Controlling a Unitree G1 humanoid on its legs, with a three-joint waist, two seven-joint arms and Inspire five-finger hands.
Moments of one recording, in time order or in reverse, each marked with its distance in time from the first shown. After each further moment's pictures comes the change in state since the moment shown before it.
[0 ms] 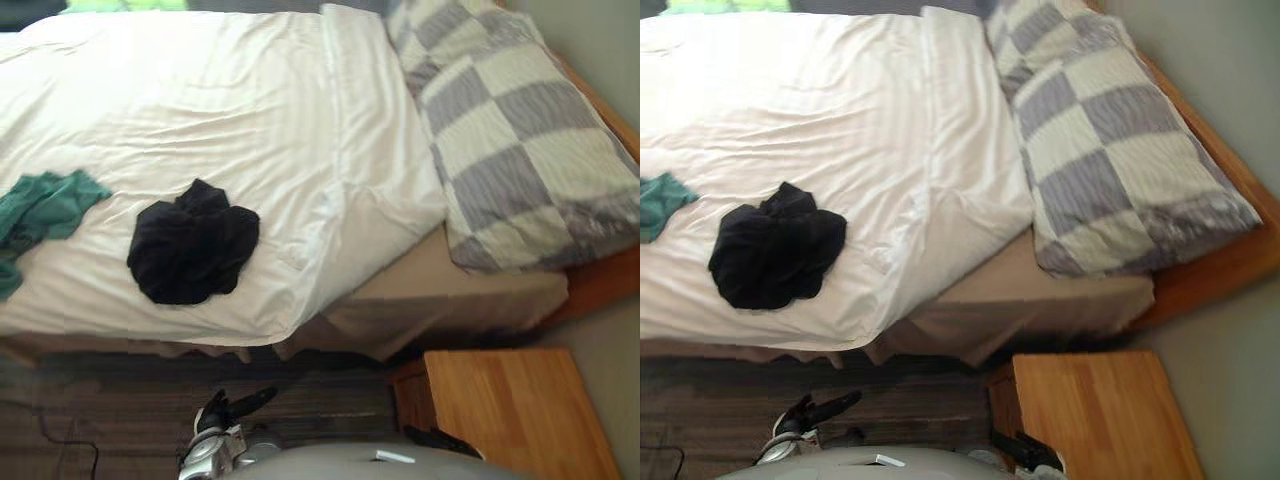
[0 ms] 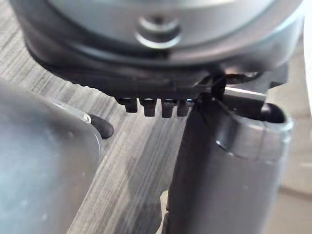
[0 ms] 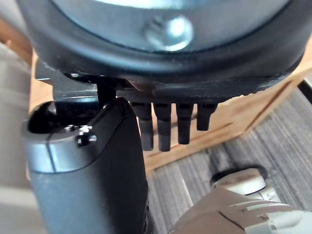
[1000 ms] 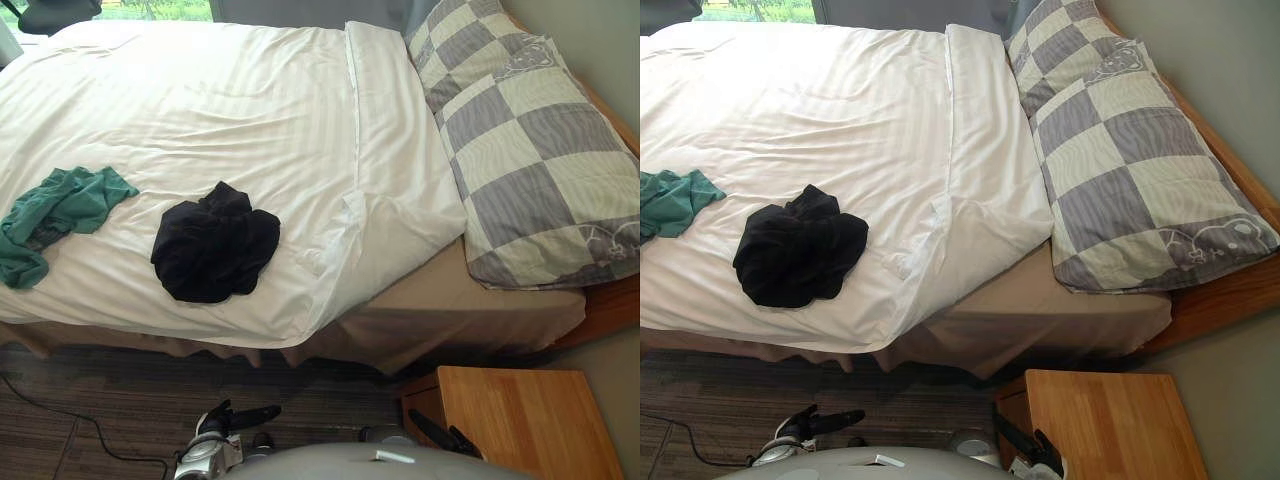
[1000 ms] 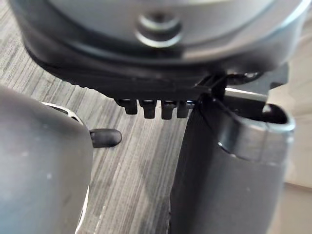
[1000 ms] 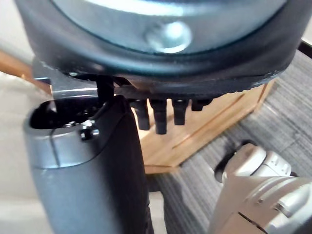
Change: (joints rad) left arm -0.041 0.063 -0.080 0.124 0.040 0.020 -0.025; right arm 0.009 0.046 -0.071 -0.086 0.240 -0.030 -0.085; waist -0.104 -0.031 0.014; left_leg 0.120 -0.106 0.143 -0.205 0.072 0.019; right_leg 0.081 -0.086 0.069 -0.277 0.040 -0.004
